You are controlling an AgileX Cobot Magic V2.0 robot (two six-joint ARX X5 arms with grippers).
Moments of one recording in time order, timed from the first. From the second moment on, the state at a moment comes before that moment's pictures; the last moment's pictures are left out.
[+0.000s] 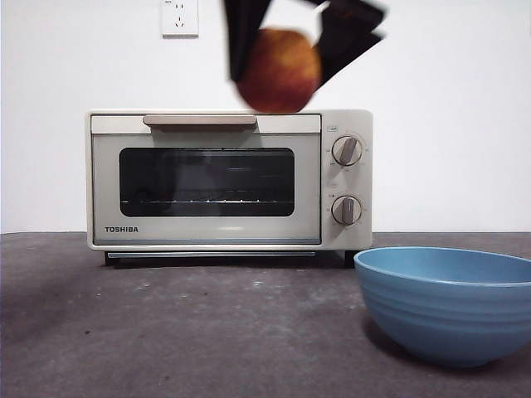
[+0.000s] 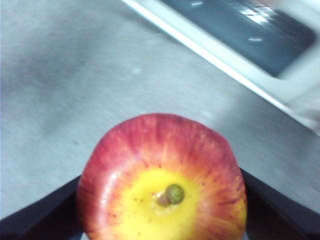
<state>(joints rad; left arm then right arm) -0.20 0.51 0.81 -0.90 0.50 -0.12 0.83 1.50 1.42 -0.81 0.07 0.21</state>
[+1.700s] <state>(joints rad) -0.20 0.67 0.81 -0.70 0.50 -0.13 0.74 1.10 0.58 -0.33 0.11 0.34</state>
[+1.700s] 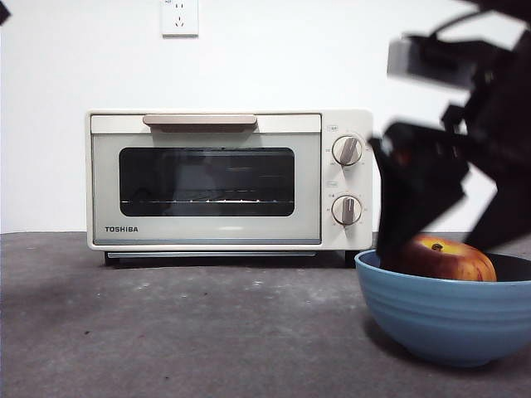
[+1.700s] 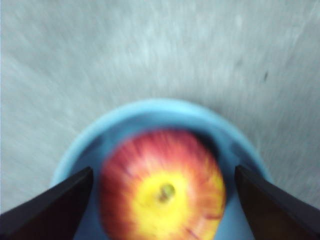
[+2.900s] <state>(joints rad) -0.30 1.57 1.22 -0.14 0.42 -0.15 0.61 0.77 0.94 -1.07 0.19 0.29</state>
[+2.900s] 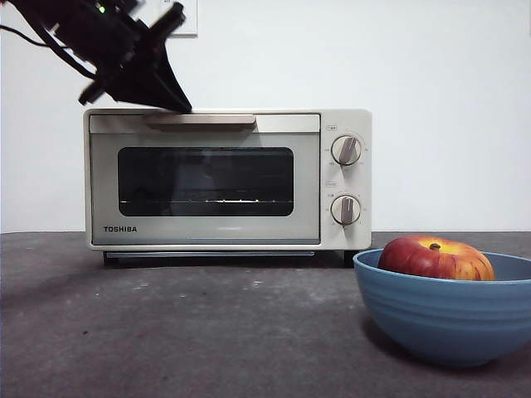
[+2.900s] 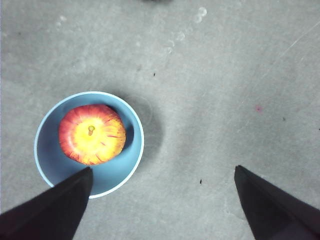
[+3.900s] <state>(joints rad) -0.53 1.60 1.22 -0.78 0.38 -0.06 0.46 0.79 0.94 -1.08 0.16 0.28</state>
